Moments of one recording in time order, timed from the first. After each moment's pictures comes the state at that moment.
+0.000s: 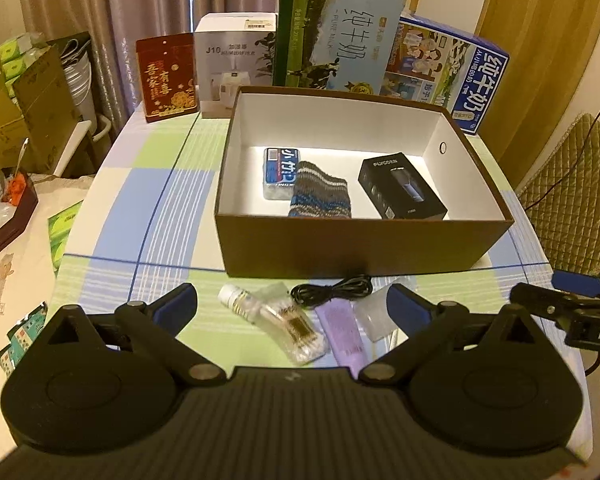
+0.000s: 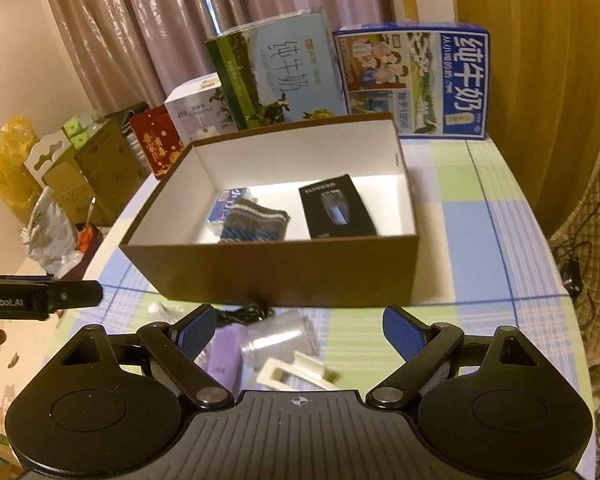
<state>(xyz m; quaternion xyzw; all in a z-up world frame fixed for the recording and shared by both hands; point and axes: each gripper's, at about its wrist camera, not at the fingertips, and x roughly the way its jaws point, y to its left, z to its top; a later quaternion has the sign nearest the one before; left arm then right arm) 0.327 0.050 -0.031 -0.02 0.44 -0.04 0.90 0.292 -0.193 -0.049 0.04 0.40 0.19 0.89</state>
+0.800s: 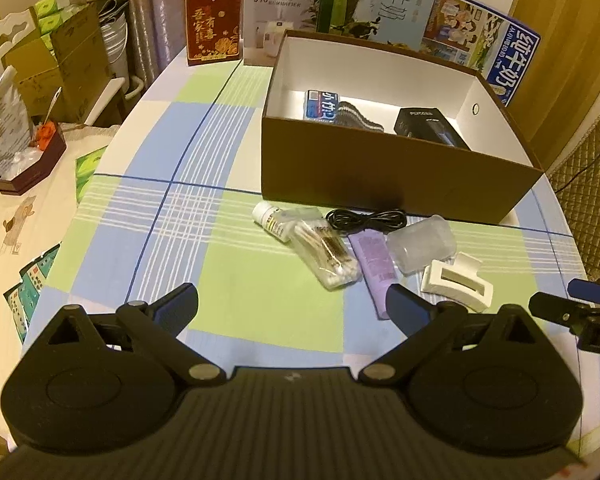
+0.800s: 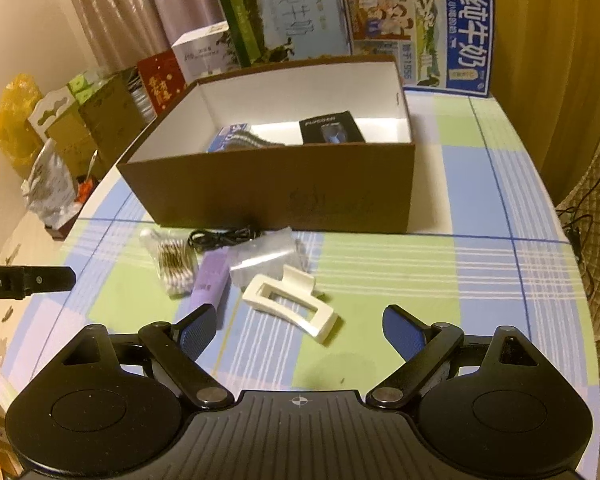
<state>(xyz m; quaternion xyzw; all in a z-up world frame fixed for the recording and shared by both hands) 0.271 0.065 -0.073 -0.05 0.47 0.01 0.88 0.260 -0.197 -0.096 0.01 0.44 0.21 0.87</state>
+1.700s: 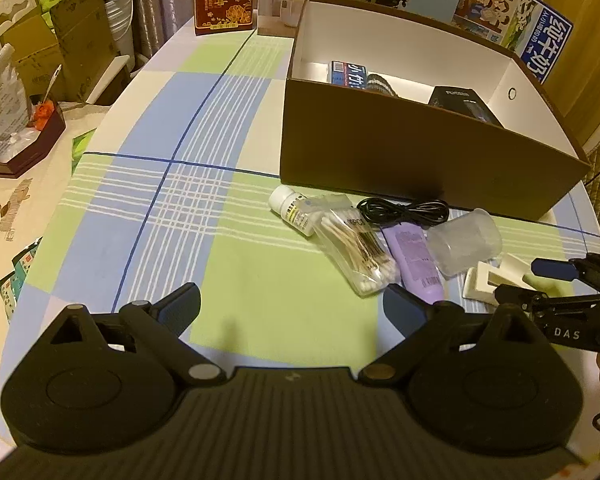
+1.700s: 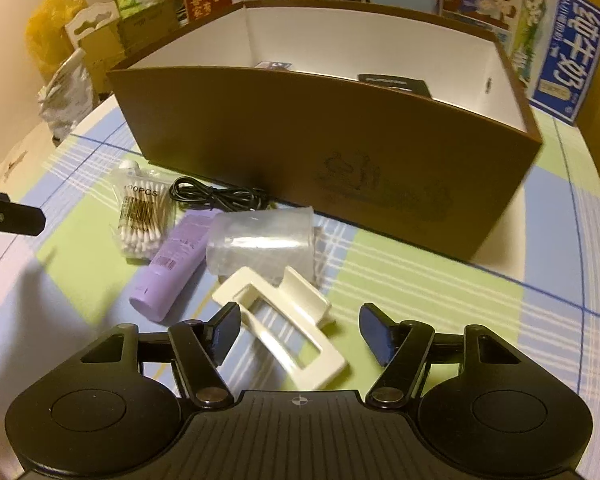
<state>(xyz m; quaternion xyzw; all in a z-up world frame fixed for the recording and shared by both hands) 0.310 0.083 -0.119 -0.05 0.49 0.02 0.87 0.324 -0.153 -0.174 -0.11 0.45 0.29 0.84</state>
